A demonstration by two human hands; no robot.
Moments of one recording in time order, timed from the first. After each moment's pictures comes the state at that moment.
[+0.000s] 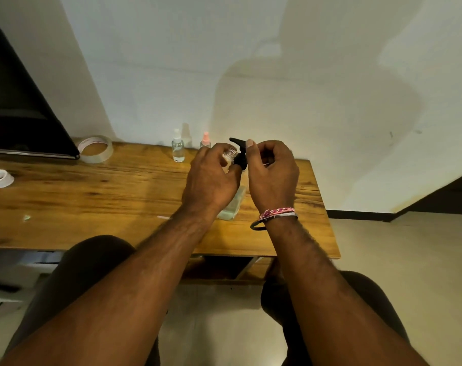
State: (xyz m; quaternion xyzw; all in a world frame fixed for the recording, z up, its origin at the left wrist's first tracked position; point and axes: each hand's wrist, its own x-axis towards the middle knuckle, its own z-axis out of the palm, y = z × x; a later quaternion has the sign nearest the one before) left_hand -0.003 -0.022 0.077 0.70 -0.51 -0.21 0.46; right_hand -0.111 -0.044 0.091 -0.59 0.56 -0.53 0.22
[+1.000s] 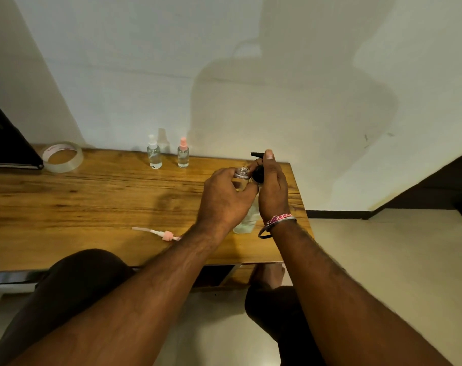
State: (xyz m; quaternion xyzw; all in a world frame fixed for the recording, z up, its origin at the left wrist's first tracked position) left_hand -0.067 -0.032 0.065 0.64 -0.49 -0.33 0.49; right_hand -0.162 -0.076 0.060 -0.53 0.50 -0.55 0.41
